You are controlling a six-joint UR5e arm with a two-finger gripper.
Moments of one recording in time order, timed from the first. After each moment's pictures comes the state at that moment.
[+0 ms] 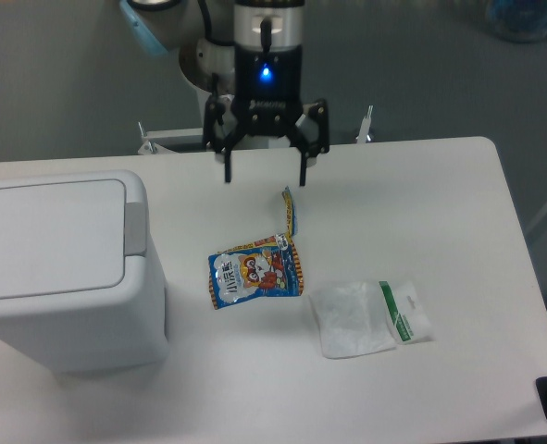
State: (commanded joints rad) arm 2.43 -1.54 -1.72 -0.86 1.25 0.20
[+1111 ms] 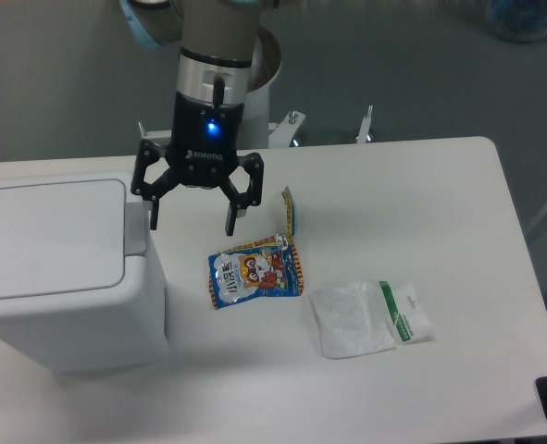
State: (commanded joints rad) arm 2.34 -1.59 -1.74 -0.86 1.19 0.13
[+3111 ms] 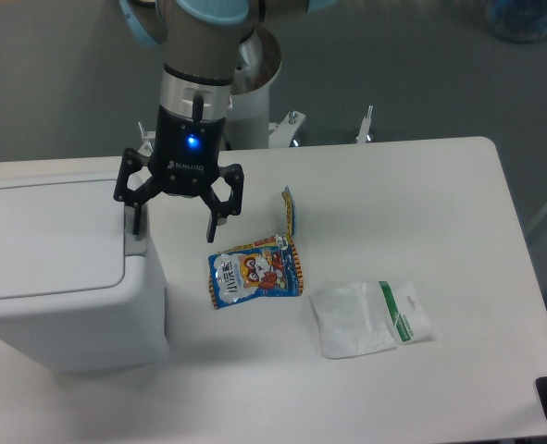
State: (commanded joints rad) arm 2.32 -1.60 -1.77 -0.85 1.19 0.13
